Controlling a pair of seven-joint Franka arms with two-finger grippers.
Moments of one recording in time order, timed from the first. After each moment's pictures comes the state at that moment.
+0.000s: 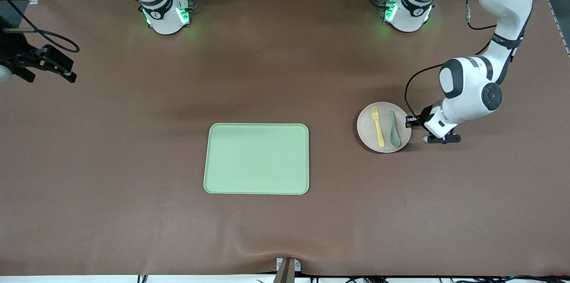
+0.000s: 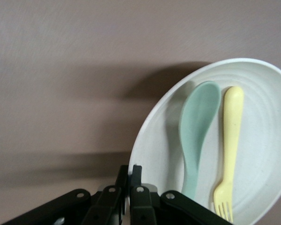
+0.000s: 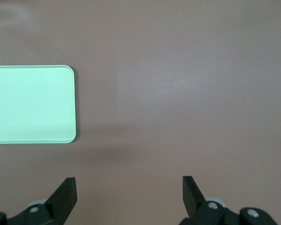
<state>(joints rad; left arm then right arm) 0.10 0.36 -0.19 -2.22 -0.28 2.48 0.10 -0.03 -0.04 0.06 -1.56 -0.01 1.58 0.05</state>
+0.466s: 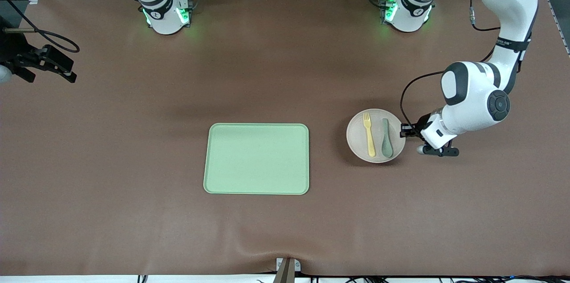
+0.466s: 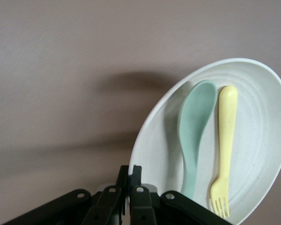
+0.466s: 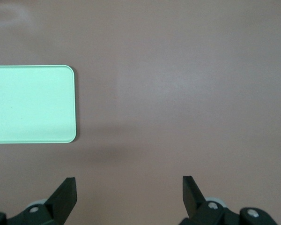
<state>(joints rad) 0.04 0.36 -0.21 -1.99 -0.28 2.28 0.08 -0.03 -0.04 0.06 -1.56 0.00 1.58 0.05</state>
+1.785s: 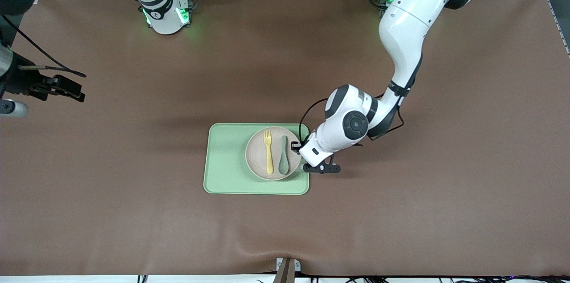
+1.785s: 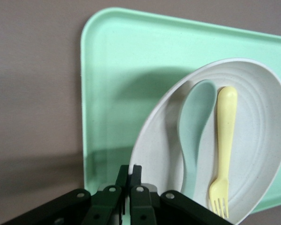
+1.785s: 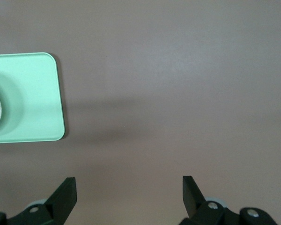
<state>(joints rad) -0.47 0.88 -0.19 -1.37 -0.28 2.40 -0.39 -0.07 0.10 0.05 -1.56 0.01 1.59 0.05</state>
